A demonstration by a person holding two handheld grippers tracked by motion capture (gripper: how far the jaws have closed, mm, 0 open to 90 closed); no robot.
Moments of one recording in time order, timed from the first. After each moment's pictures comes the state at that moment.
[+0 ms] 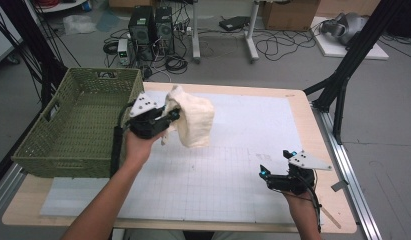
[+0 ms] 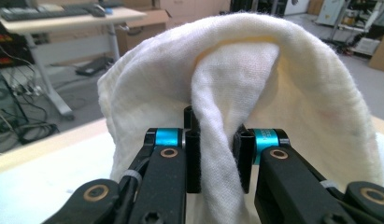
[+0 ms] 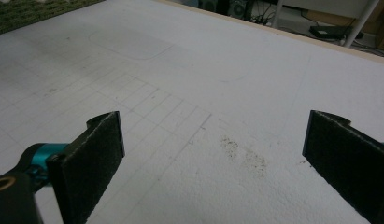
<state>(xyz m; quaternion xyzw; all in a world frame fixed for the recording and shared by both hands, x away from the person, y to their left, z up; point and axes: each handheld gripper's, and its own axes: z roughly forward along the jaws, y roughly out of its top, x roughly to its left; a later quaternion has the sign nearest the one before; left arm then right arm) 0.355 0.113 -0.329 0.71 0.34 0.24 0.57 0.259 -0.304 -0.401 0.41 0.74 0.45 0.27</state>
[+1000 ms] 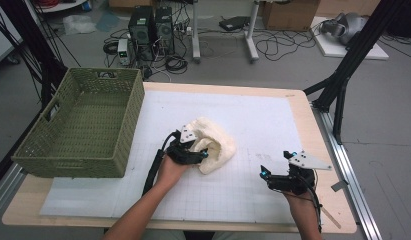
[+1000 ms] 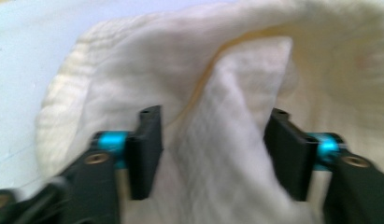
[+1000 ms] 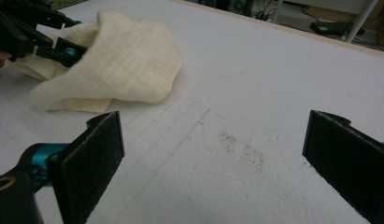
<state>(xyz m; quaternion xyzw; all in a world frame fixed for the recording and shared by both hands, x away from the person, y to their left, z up) 0.359 0.042 -0.441 0.79 0.36 0.18 0.45 0.260 -0.306 -0.404 0.42 0.74 0.45 0.27</state>
